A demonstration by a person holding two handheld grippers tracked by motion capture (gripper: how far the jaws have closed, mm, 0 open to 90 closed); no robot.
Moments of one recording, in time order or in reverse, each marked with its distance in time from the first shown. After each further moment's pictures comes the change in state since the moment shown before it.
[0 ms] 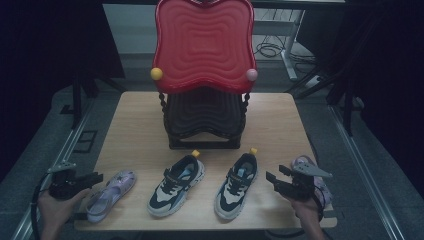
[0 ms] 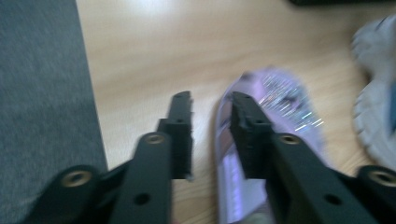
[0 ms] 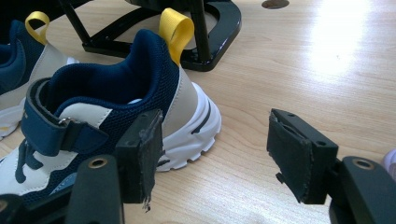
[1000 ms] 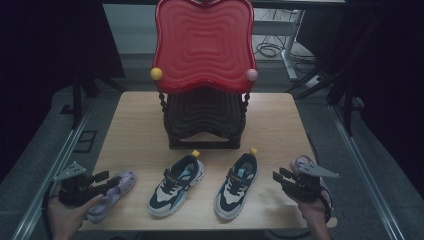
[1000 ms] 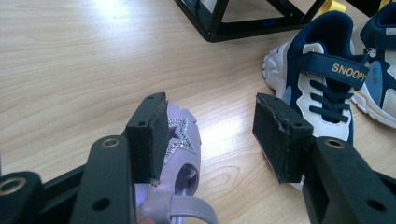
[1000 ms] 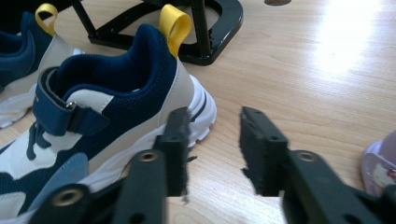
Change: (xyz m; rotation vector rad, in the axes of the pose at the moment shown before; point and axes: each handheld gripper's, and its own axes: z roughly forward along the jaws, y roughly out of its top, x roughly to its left) left arm -0.065 0.006 -0.017 -0.099 -0.101 0.101; right arm -0.009 0.001 -0.013 0.024 0.025 -0.023
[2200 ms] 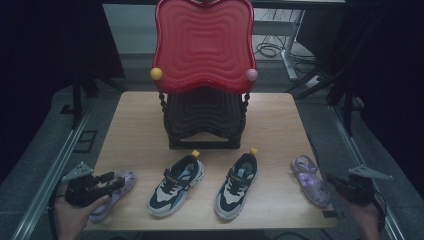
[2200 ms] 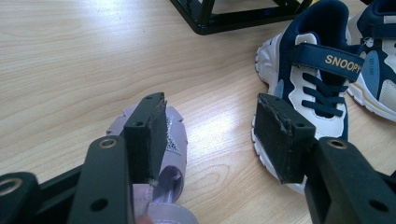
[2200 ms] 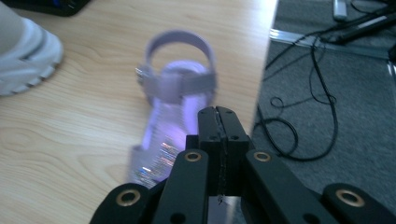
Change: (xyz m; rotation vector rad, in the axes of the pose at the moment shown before) left arm -0.010 0.002 0.008 0.029 -0.012 0.019; right arm -0.109 -0.020 -0.077 0.128 -0.235 0.019
